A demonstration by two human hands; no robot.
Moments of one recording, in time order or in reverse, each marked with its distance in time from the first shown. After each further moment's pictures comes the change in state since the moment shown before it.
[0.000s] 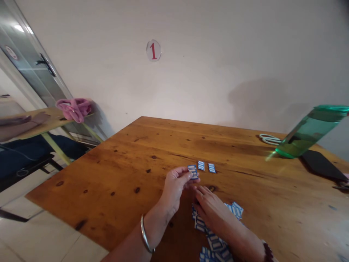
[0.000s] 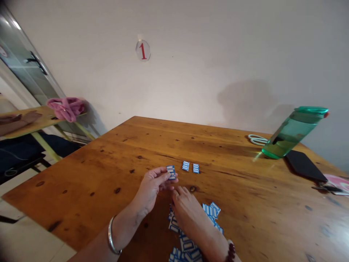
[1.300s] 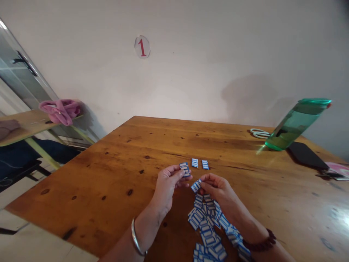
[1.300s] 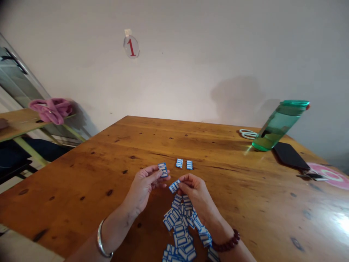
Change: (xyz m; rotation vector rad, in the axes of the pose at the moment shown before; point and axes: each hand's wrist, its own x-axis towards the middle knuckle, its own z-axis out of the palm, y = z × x) left_hand 0.000 0.001 -0.001 -0.001 0.007 0.003; right_hand -0.004 0.024 -0.014 1.428 0.338 0.516
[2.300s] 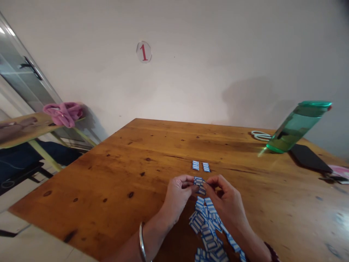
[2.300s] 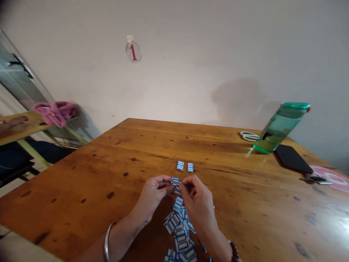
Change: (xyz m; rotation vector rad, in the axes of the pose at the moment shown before) left_hand -0.004 -0.018 0.011 0.179 -0.132 0.052; right_hand -0.013 -0.004 0.007 -0.663 0.314 -0.428
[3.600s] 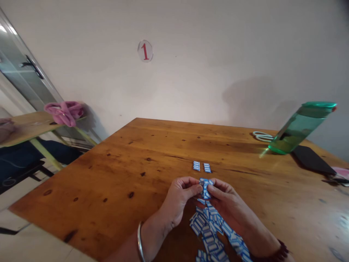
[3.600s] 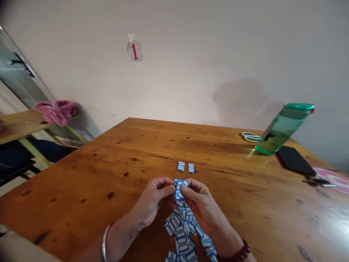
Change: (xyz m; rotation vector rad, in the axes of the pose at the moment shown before) left_hand -0.006 0.005 0.000 -0.244 -0.151 -0.125; right_hand 0.005 0.003 -0.007 1.147 -0.417 0.499
